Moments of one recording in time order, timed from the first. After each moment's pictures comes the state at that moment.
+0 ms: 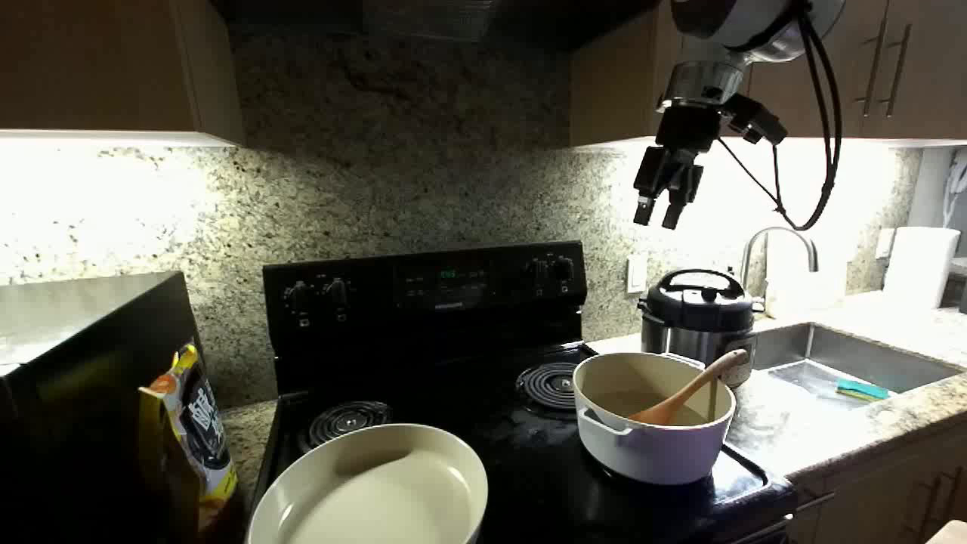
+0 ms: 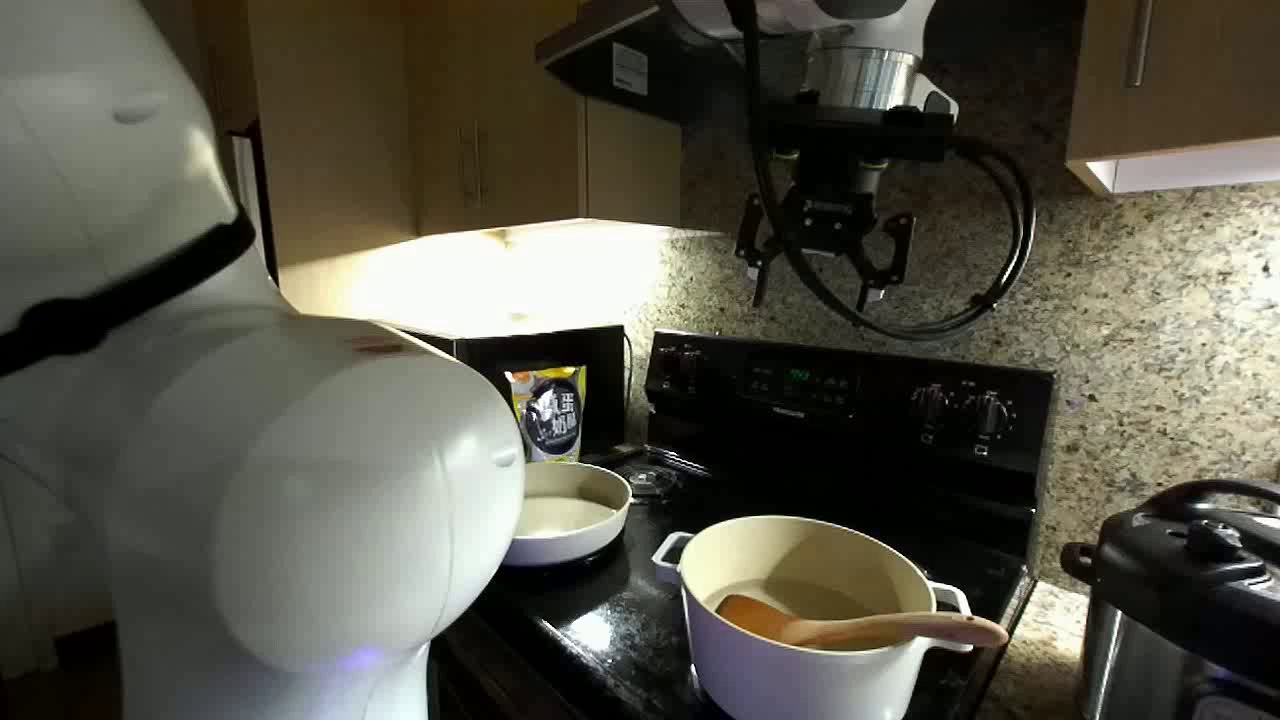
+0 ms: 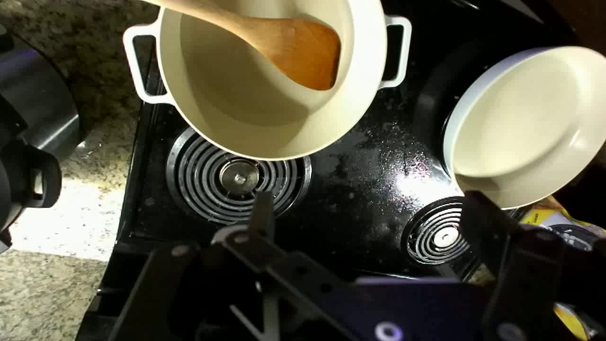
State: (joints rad) arm 0.06 -0.50 -0.28 -2.34 0.10 1.94 -0.46
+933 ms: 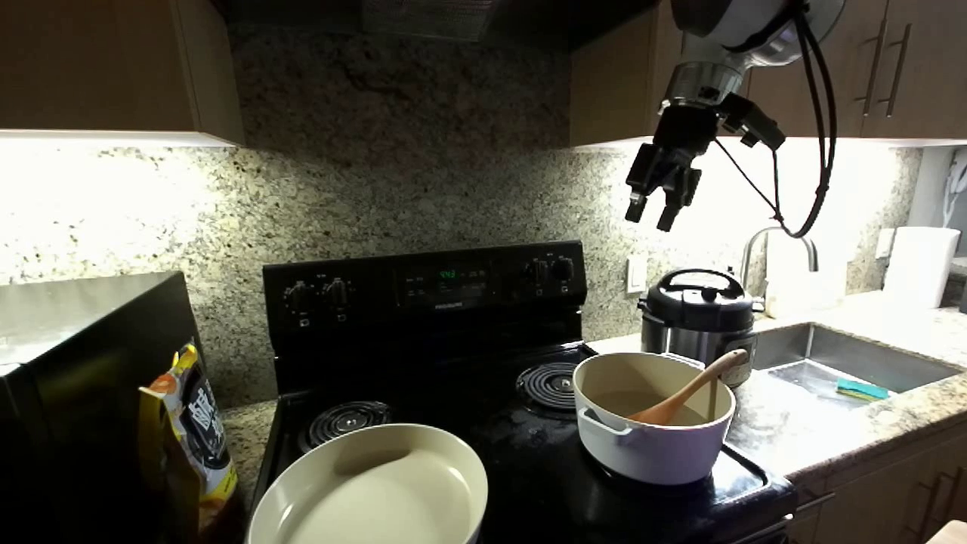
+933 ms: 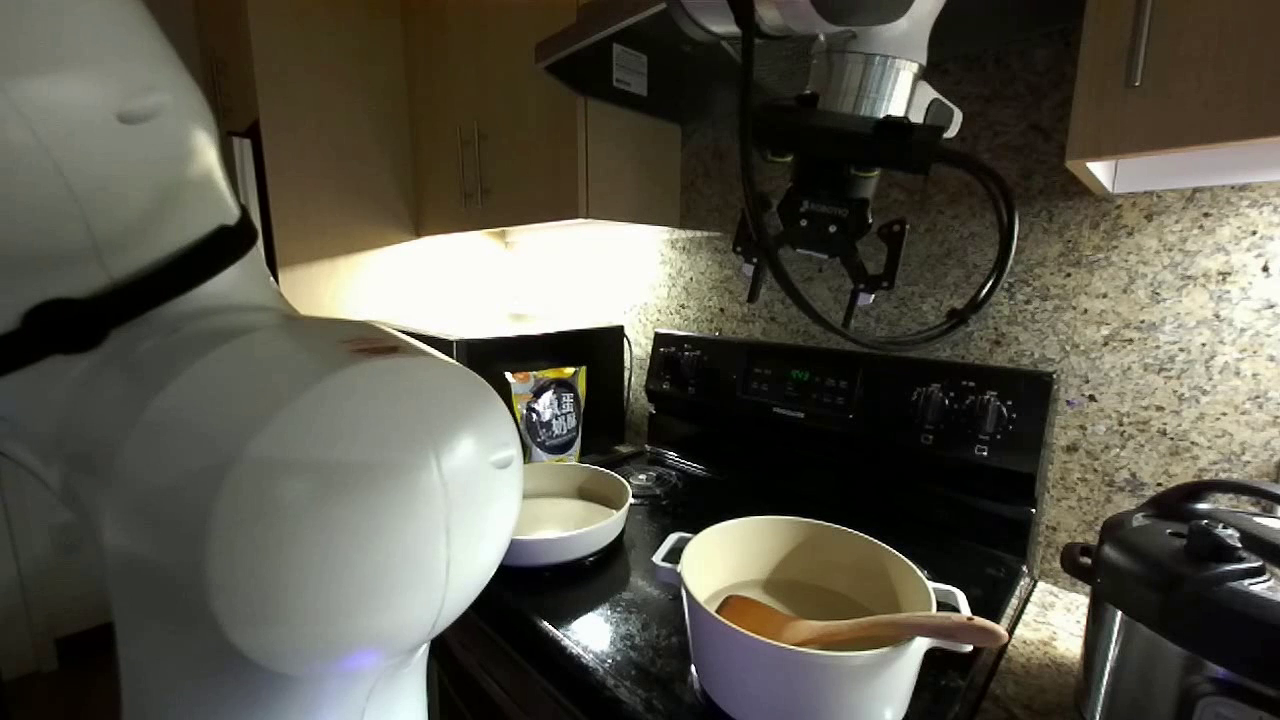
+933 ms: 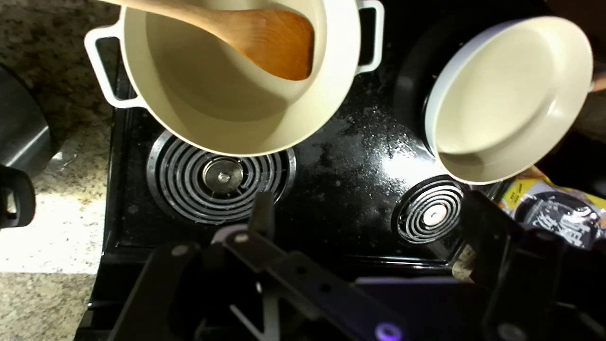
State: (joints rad) arm 0.05 -0.49 -0.28 -2.33 0.18 1.94 -0.43
